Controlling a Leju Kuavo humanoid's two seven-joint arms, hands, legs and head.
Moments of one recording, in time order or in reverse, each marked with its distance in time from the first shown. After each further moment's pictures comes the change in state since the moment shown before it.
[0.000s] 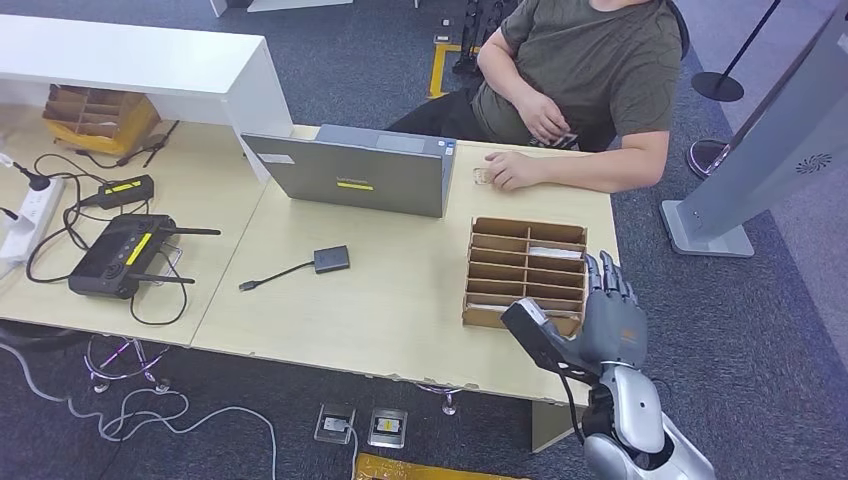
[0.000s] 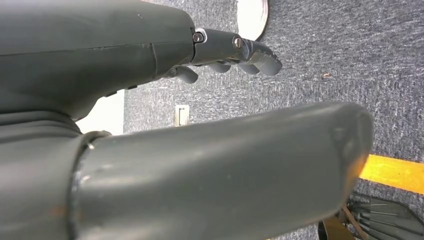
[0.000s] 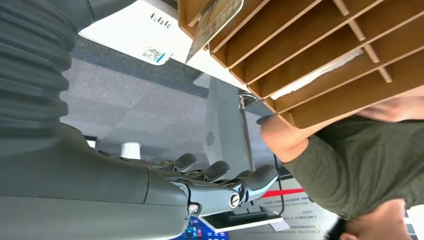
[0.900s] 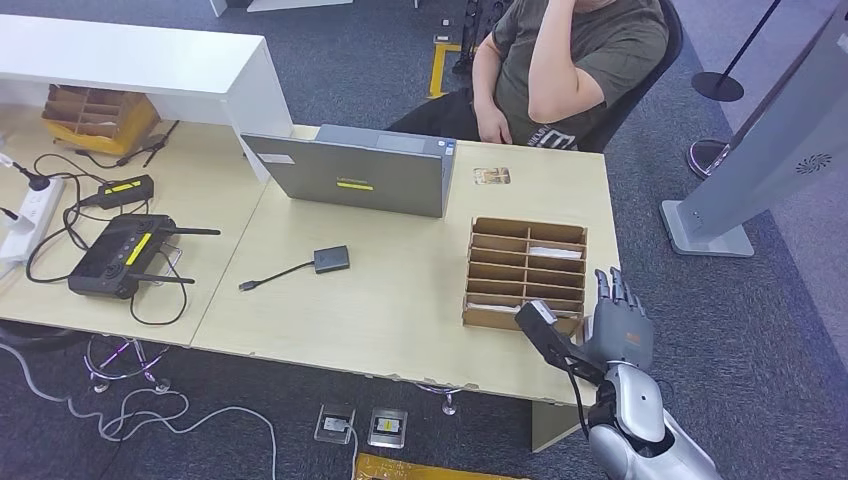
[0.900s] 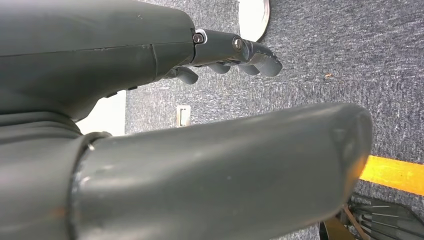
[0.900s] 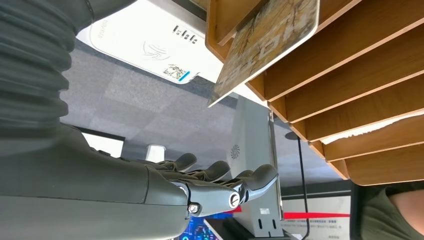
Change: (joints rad) left arm -0.001 0.000 0.000 0.000 0.001 0.001 0.007; right arm -0.025 0.005 0.002 0.161 -0.058 -0.005 -0.002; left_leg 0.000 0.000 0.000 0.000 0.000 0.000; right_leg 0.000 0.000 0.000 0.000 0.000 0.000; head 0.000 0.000
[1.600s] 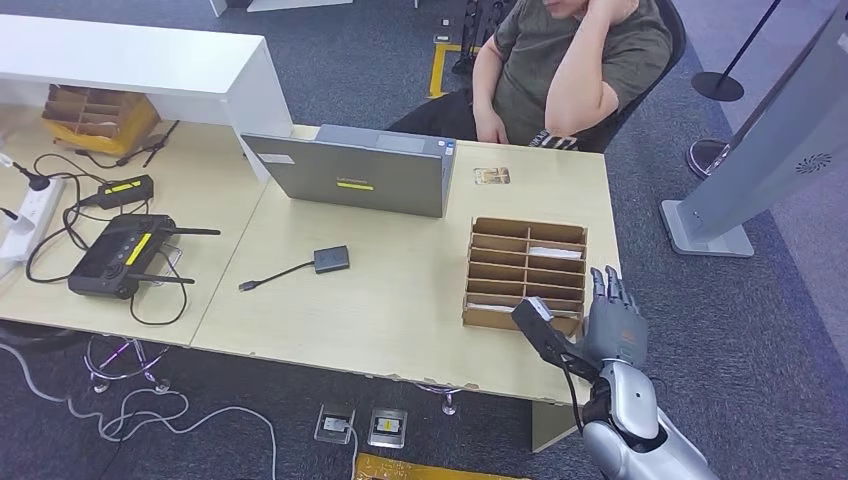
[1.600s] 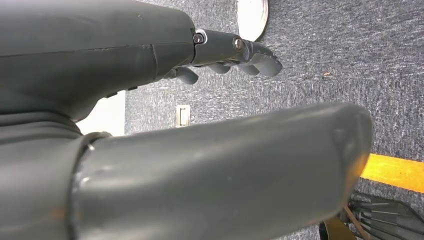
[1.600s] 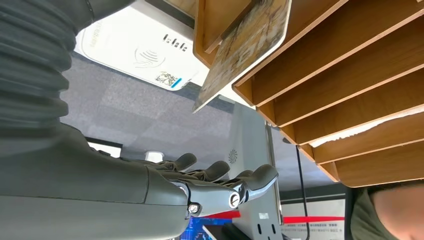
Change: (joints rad) left arm -0.002 0.000 -0.001 0.000 -0.001 -0.009 0.000; right arm -0.015 0.022 0.013 0.033 -0.024 -0.030 -0.027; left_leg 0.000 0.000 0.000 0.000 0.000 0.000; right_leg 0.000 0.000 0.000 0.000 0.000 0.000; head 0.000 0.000
